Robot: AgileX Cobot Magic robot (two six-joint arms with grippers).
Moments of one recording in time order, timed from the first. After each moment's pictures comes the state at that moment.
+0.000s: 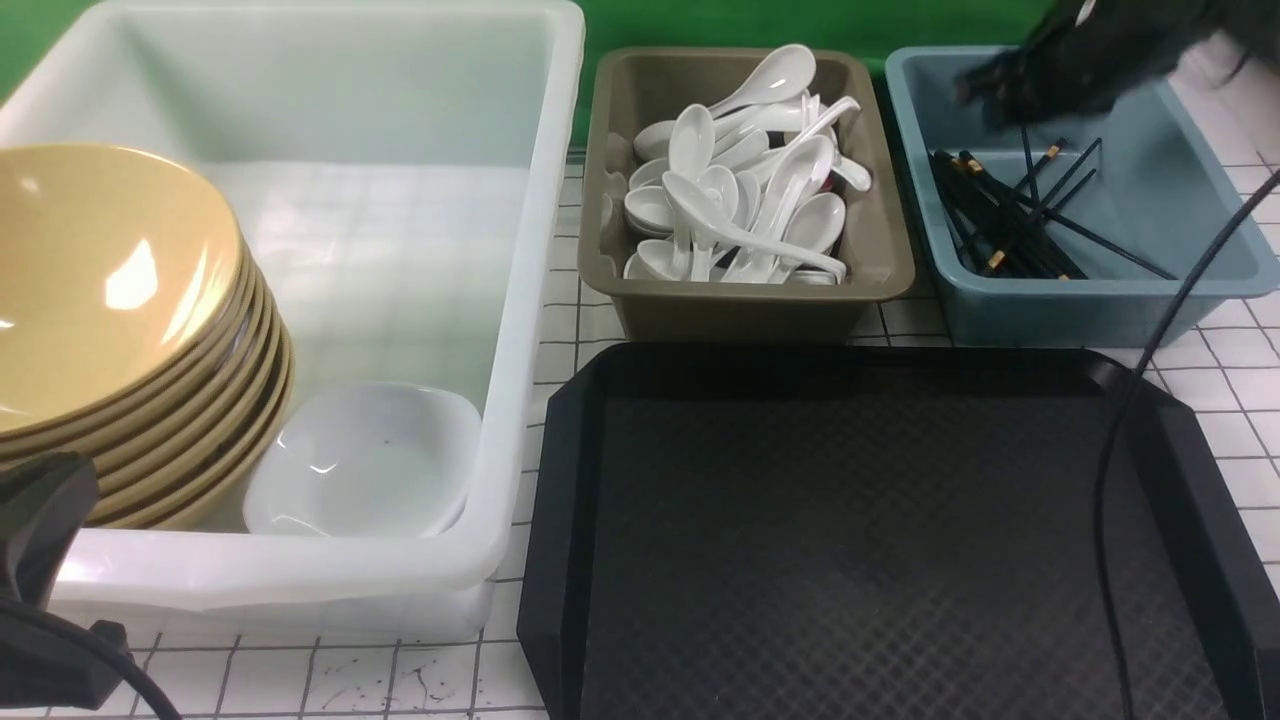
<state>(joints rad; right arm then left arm) 0.07 2.12 -2.06 0.03 0.82 -0.11 -0.14 0.36 -0.35 0.01 0.36 0.06</state>
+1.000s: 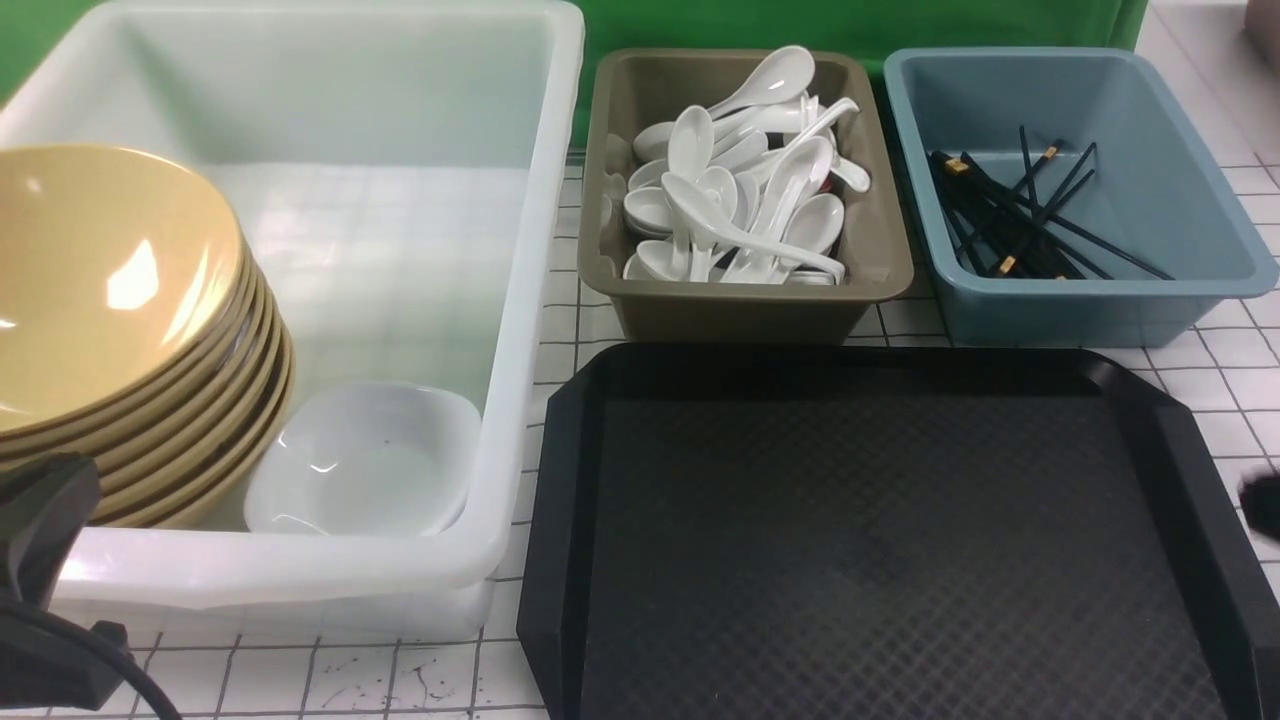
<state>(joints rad) 0.31 0.62 -0.63 0.11 0.78 -0.29 -0.14 0.36 -0.35 0.01 0.36 0.06</state>
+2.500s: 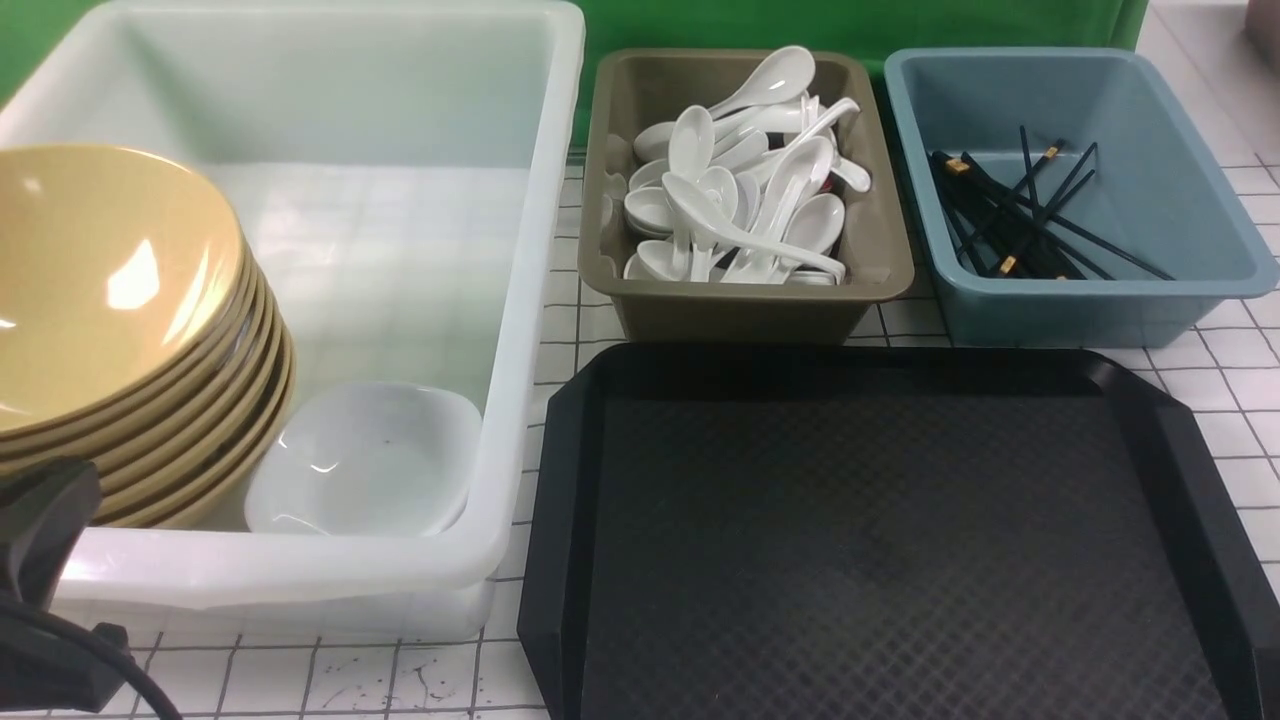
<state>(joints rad) -0.06 -0.01 0.03 0.04 0.32 -0.07 -0.14 0.36 -0.35 0.01 0.37 0.06</state>
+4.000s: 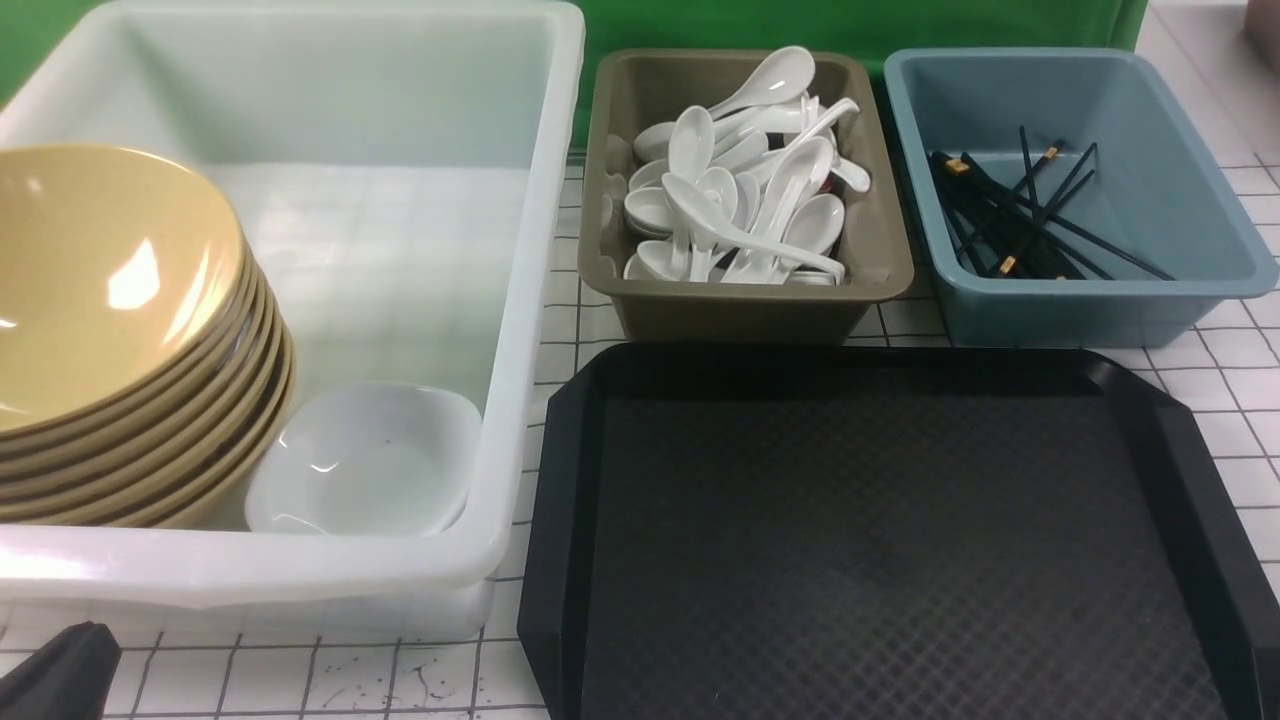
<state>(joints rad) -0.06 -0.01 0.03 0.04 0.32 -0.07 -0.01 -0.01 0.03 -0.07 0.32 -0.06</state>
